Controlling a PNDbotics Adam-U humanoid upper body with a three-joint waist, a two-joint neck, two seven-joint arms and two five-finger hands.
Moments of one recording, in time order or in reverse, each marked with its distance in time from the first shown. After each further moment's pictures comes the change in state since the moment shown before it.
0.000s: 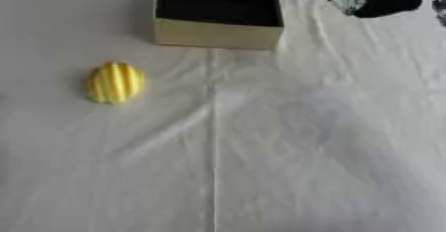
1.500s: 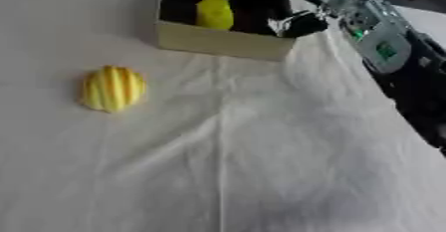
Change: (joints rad) left arm -0.038 -0.018 -0.023 0.000 0.031 0.024 -0.051; right arm -0.127 0.153 -0.012 0.338 0.340 -0.140 0.034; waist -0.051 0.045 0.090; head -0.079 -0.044
